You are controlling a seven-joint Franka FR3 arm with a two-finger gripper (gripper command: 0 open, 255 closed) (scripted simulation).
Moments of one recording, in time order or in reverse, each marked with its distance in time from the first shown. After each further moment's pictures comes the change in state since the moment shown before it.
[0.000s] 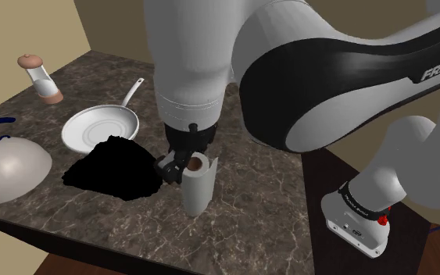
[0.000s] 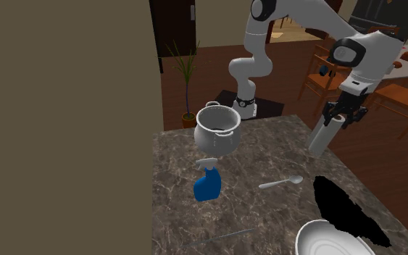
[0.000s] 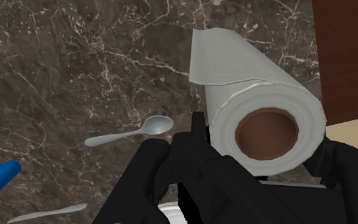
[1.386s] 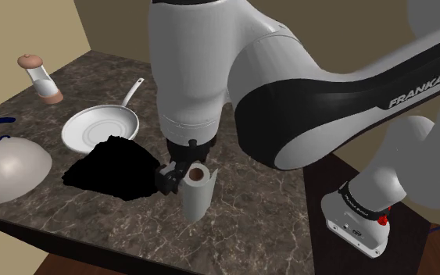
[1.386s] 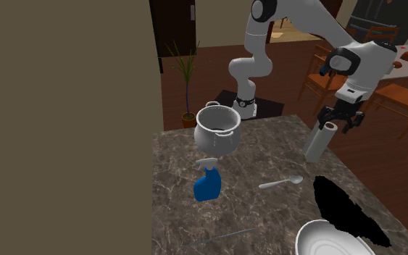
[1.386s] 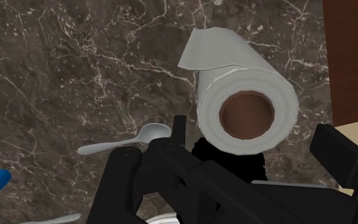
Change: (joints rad) arm 0.001 0.026 0.001 -0.050 -0.018 0.073 0.016
